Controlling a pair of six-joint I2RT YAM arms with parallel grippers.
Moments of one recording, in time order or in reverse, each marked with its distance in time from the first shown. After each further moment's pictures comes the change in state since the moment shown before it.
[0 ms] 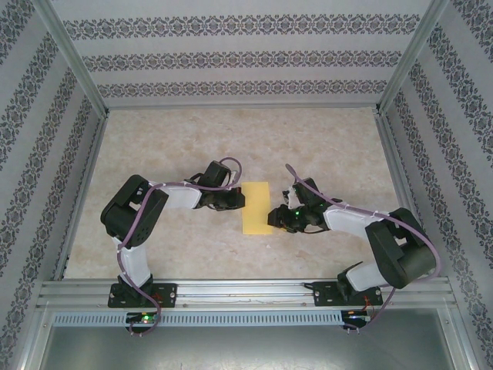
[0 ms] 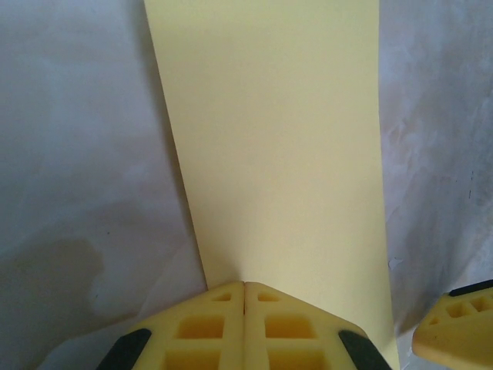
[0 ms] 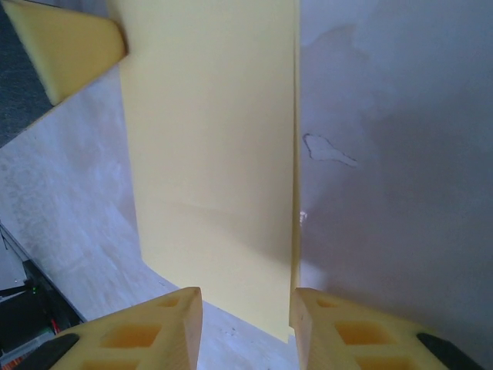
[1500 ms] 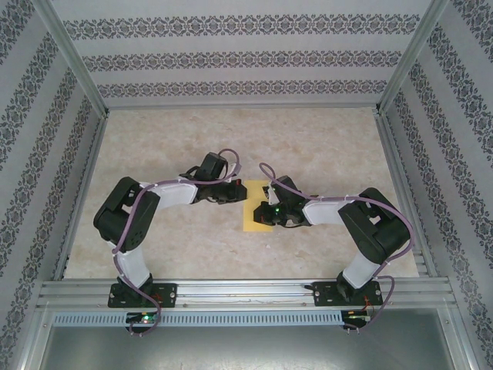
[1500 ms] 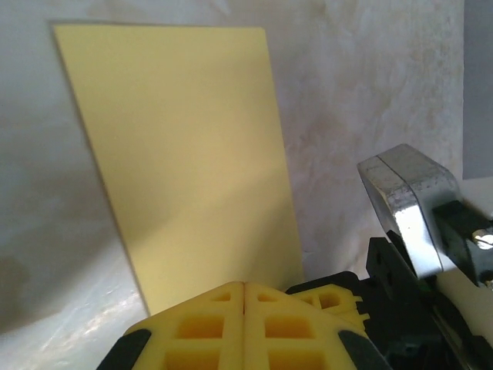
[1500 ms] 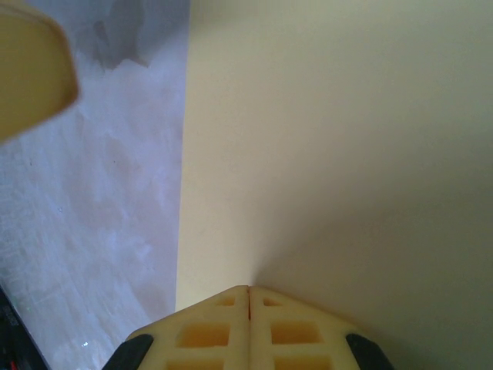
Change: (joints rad) left arm 0.025 -0.048 0.045 -0.019 0.107 -0.008; right arm 0.147 0.225 0.108 0.221 0.109 0.015
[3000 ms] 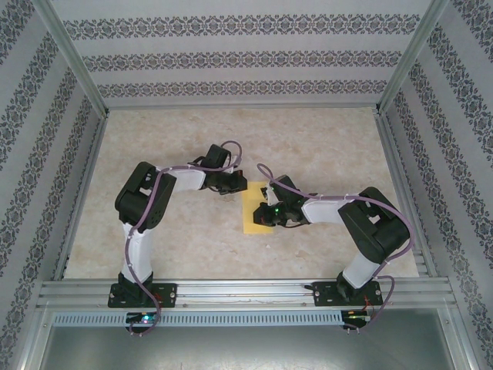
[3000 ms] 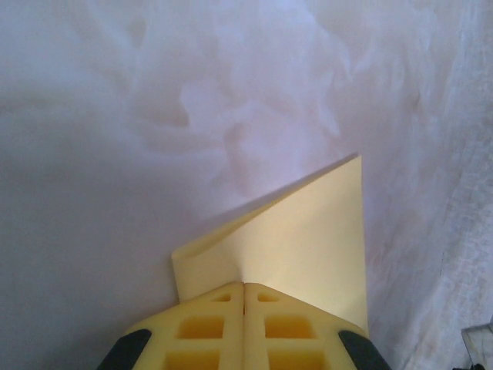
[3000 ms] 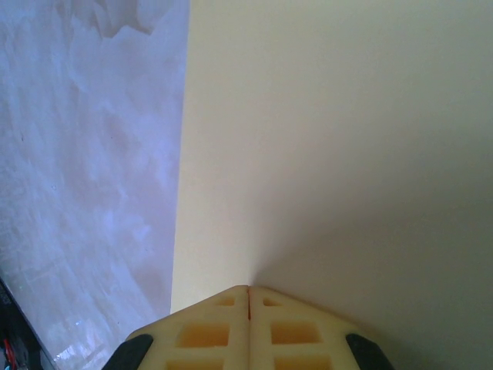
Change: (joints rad) left arm 0.079 0.242 0.230 -0.061 -0.013 0.040; right arm 0.001 0.007 0.027 -0.071 -0.024 -0.054
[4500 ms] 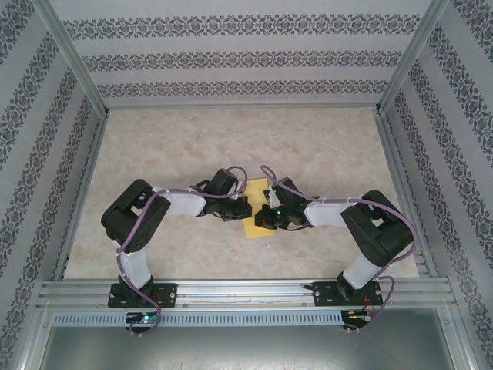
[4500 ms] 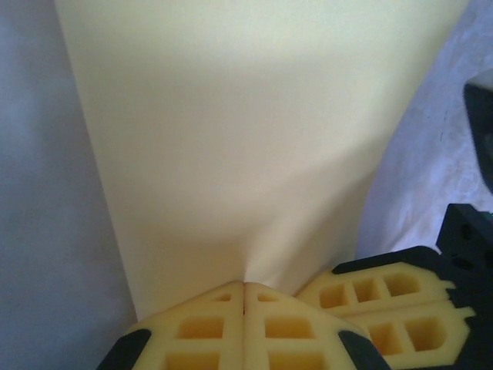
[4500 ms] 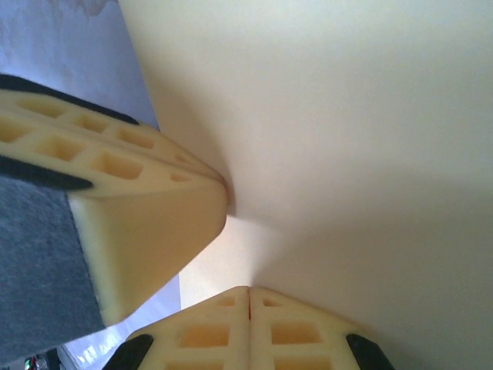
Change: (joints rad) left arm -0.180 -0.221 -0.306 0.087 -0.039 -0.145; right arm 0.001 -0.033 -0.043 0.018 -0.019 0.061
